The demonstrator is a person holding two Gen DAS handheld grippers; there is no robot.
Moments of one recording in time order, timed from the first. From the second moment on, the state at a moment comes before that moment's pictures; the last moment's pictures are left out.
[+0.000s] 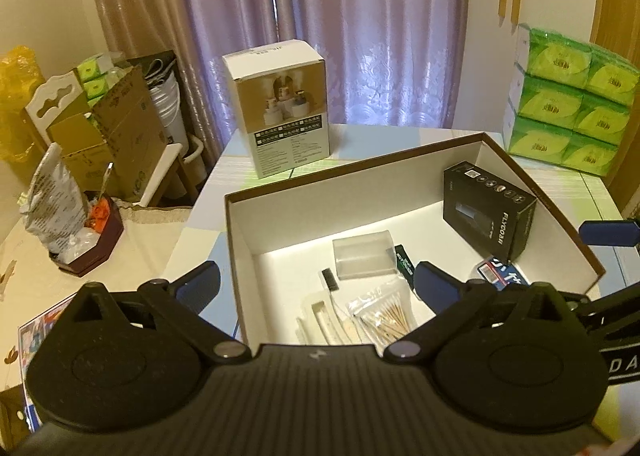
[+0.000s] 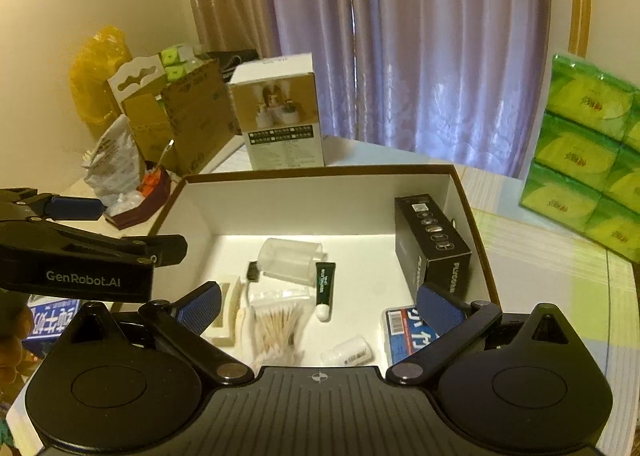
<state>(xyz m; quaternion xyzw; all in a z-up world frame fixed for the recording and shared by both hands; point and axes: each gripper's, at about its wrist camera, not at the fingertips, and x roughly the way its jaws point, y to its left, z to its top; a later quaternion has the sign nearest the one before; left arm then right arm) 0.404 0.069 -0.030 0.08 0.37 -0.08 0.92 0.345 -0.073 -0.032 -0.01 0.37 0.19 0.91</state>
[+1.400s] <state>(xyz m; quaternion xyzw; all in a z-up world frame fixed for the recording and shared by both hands) 0.192 0.050 -0.017 0.05 0.39 -0.06 0.92 0.168 -0.138 -0.017 0.00 0.37 0.23 0.90</state>
